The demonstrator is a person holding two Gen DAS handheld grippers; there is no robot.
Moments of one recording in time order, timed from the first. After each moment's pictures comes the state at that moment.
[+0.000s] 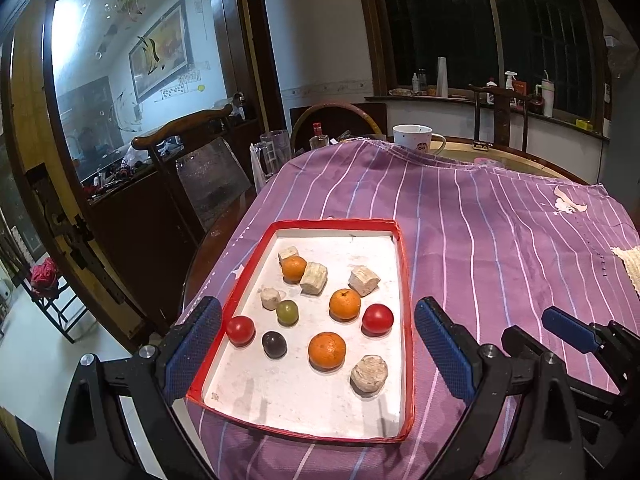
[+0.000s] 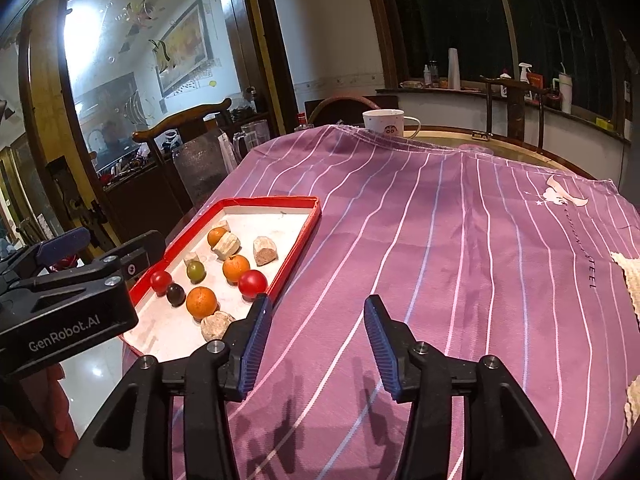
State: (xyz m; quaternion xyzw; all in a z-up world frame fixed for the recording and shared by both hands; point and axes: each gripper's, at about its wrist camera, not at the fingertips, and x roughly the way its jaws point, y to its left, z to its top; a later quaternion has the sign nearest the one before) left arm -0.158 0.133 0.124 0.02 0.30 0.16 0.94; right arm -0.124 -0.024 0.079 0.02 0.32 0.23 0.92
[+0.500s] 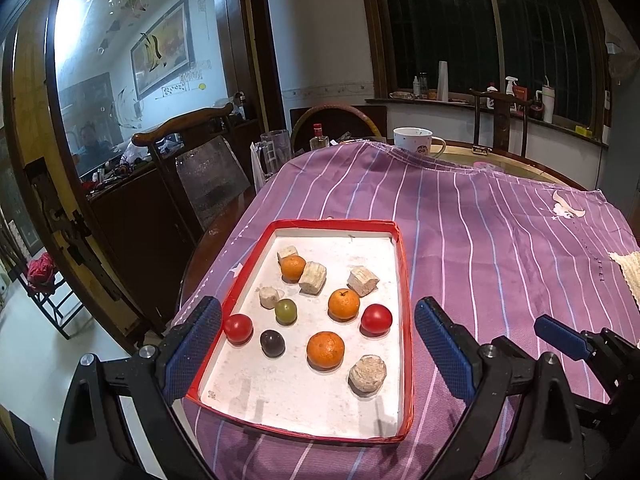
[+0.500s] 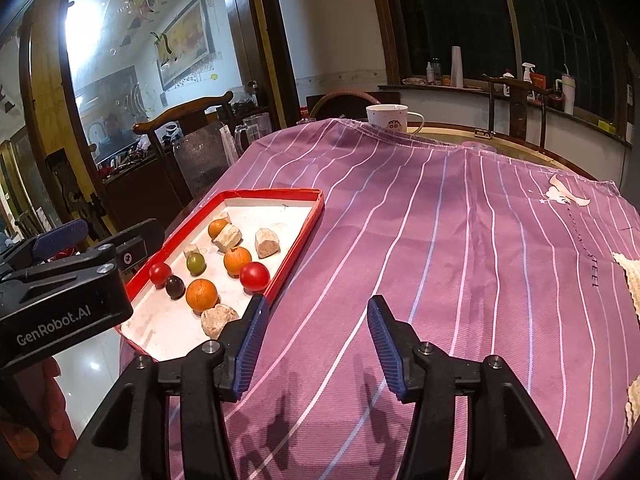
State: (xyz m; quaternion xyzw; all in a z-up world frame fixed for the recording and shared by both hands) left arm -0.160 0.131 0.126 0.01 0.30 0.16 0.94; right arm -0.124 -0.019 0.072 0.01 0.32 0.23 0.92
